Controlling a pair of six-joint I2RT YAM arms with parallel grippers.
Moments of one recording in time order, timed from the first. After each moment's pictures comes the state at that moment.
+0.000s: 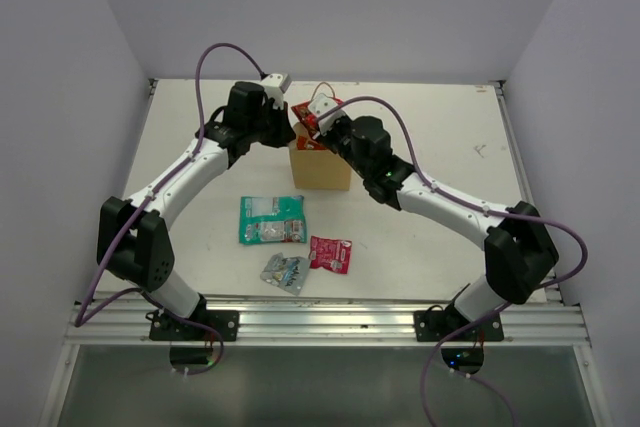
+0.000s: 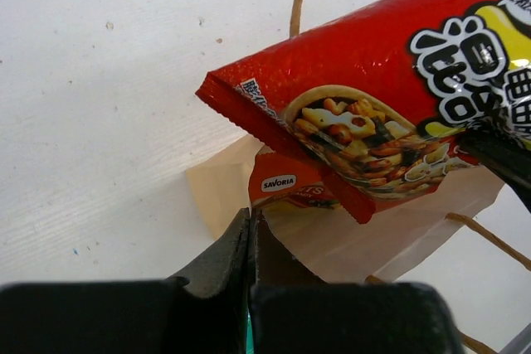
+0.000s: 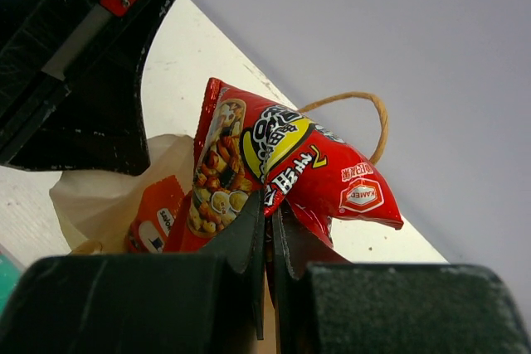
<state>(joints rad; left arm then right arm) -0.40 1.60 1.33 -0.32 0.21 -0.22 0.74 1.57 1.14 0.34 0.16 -0.45</state>
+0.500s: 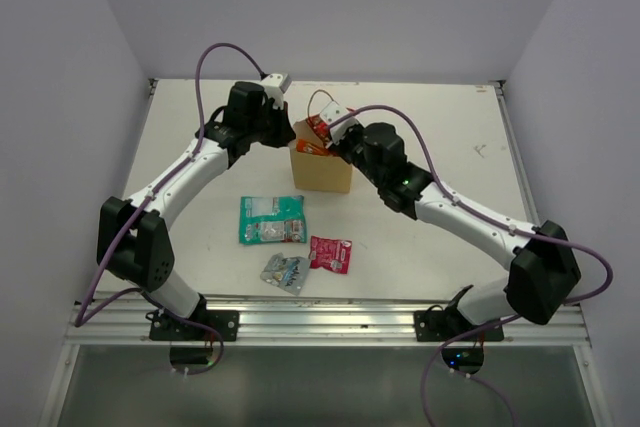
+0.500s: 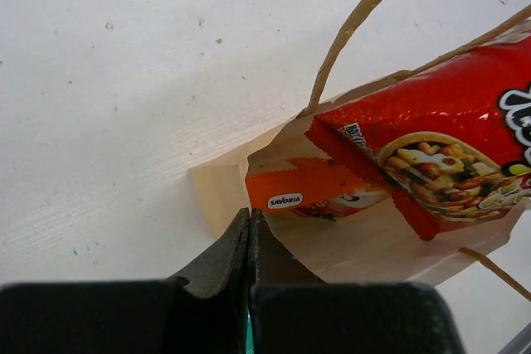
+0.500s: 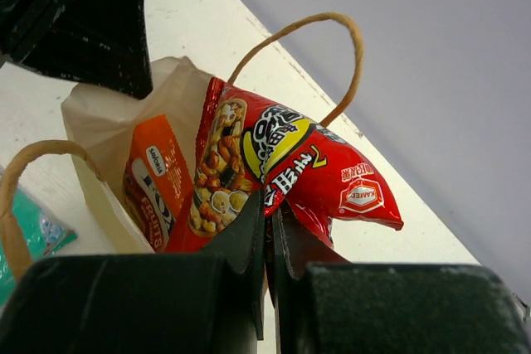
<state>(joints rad) -0.40 1.60 1.33 -0.32 0.22 -0.22 0.75 1.42 1.07 0.18 0.19 -0.45</state>
